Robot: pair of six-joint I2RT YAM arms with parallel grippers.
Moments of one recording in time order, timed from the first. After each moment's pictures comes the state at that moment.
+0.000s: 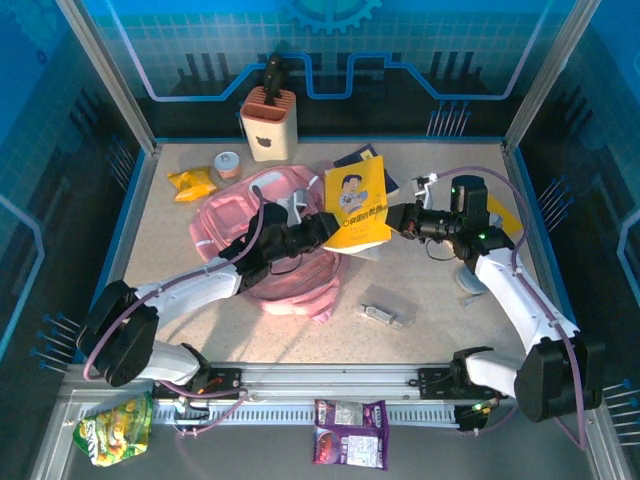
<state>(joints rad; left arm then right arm) -0.64 1.39 0.79 0.34 0.28 -1.16 0.16 1.18 0.90 -0.23 -0.92 0.76</state>
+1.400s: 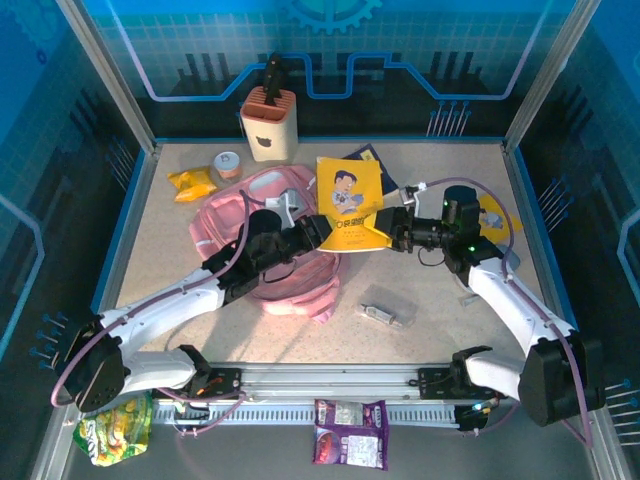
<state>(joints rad) -0.71 1.22 0.81 0.16 0.08 -1.05 0.23 1.16 0.77 0.04 -1.02 1.03</state>
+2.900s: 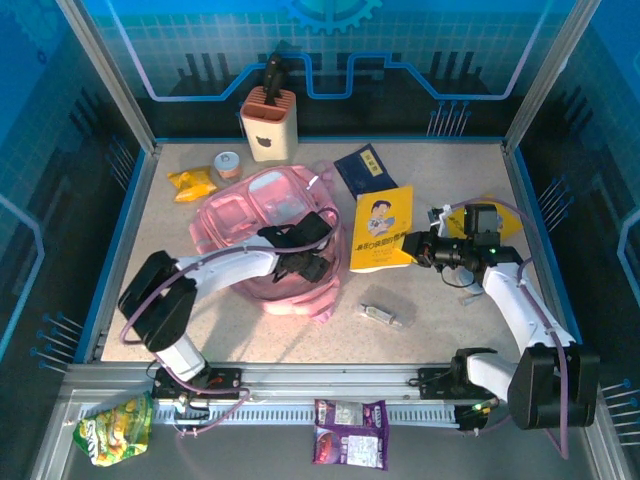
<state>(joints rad) -0.74 1.68 1.12 -0.60 -0.21 -0.11 0.00 1.12 0.73 -0.45 -0.96 0.63</state>
